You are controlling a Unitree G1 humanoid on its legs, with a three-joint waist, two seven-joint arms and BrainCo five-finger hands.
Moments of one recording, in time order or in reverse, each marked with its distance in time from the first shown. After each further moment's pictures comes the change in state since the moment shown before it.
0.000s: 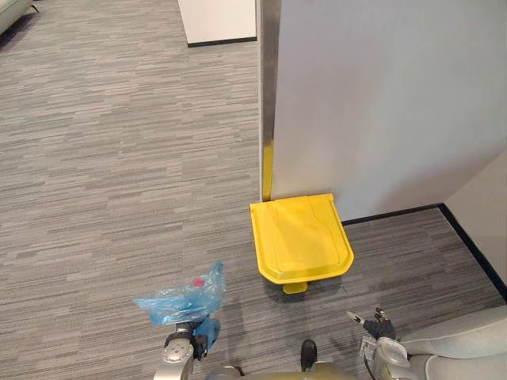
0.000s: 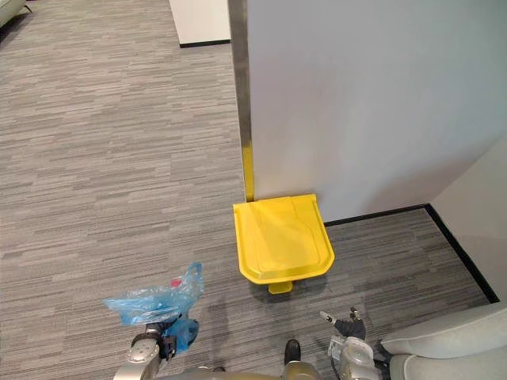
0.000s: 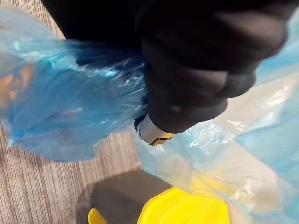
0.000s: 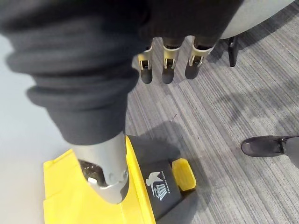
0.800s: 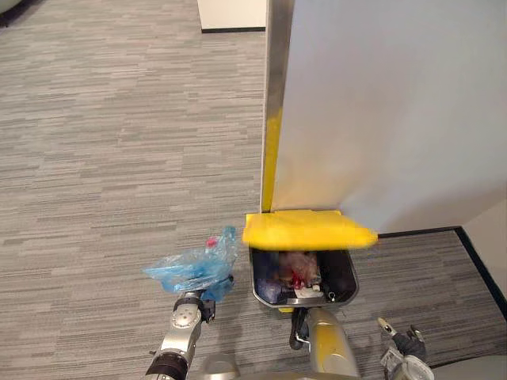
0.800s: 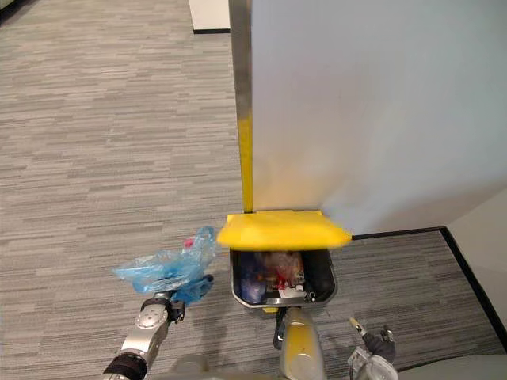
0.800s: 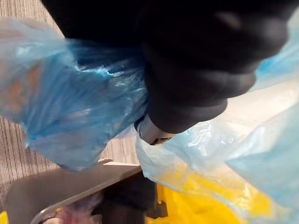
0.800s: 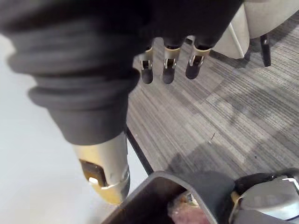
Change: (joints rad) left arm -0.147 -0.008 -0.021 -0.064 0.011 -0.018 -0.019; right arm 0.148 0.075 -0.252 -0.207 0.157 0.004 0.000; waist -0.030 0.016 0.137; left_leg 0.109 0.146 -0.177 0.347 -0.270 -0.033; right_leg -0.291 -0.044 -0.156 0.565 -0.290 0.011
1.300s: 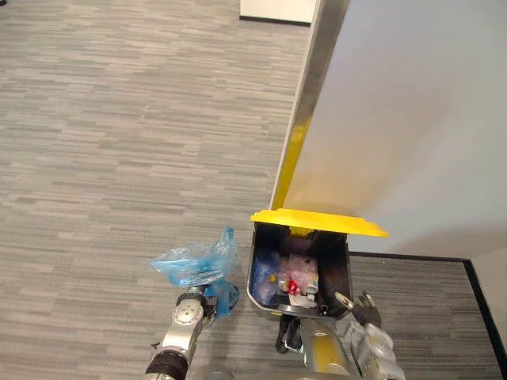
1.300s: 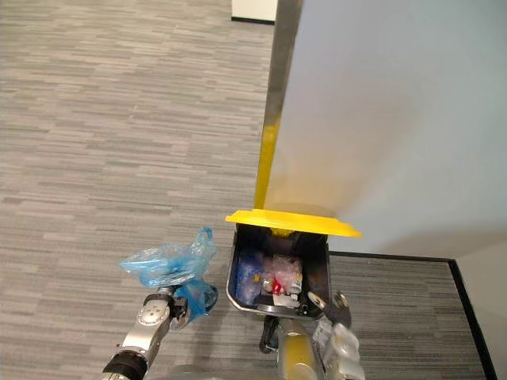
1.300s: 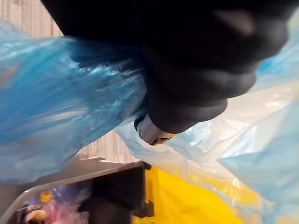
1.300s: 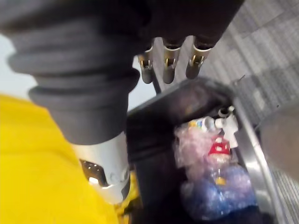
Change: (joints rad) left arm 0.019 0.024 -0.044 -0.063 0.019 0.000 -0.005; right arm -0.158 0.022 0.359 -0.006 -0.017 -0.004 0.024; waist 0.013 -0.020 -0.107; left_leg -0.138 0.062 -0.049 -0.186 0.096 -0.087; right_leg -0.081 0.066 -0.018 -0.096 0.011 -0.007
